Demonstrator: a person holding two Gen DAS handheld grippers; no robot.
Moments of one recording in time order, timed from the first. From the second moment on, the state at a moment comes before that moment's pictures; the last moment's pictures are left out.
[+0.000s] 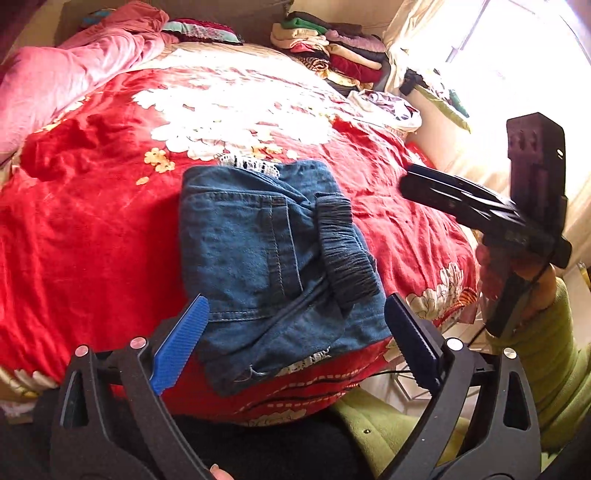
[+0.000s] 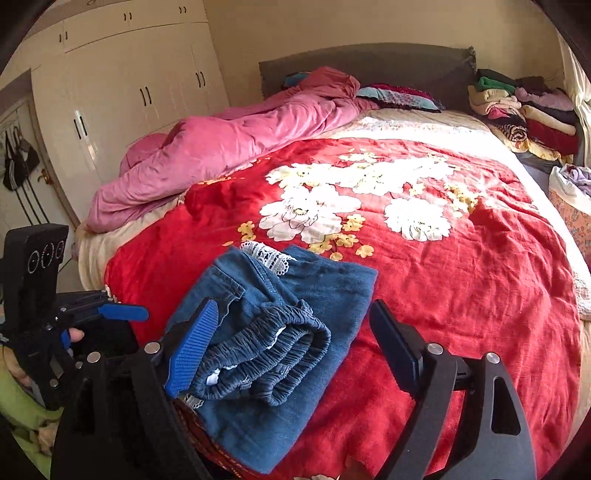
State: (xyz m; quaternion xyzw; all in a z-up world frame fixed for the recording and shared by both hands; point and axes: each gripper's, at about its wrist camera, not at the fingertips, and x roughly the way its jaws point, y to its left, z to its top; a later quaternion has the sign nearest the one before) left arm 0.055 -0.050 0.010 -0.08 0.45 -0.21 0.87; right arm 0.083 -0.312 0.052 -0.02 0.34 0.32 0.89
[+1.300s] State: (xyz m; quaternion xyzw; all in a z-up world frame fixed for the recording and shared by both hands) left arm 0.160 -0.024 -0.041 -0.06 0.50 -0.15 0.85; right arm 0.000 -0.177 -0.015 -0.29 0.31 0.43 0.80
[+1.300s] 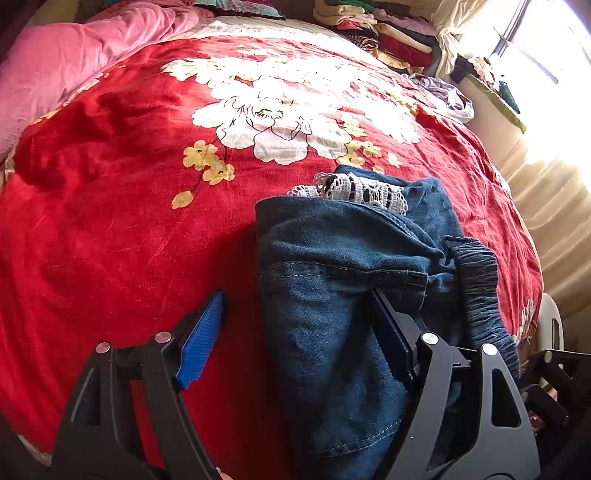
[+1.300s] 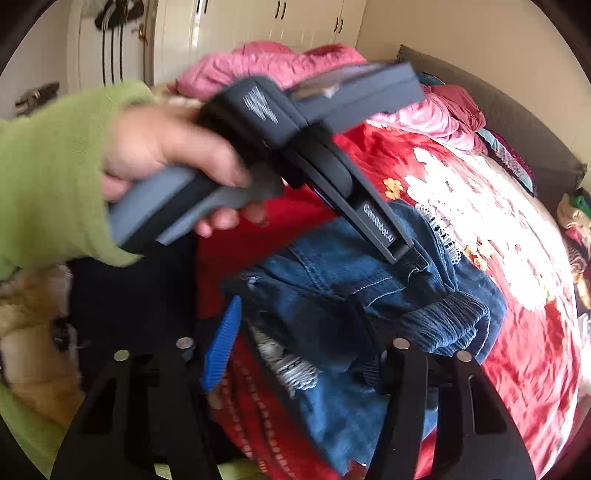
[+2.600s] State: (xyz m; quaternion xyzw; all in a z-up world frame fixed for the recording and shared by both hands) left arm 0.117 -0.017 -0.043 -0.12 0.48 -0.16 0.86; right arm 0.092 -0.328 -0.020 0.08 0.45 0.29 0.84
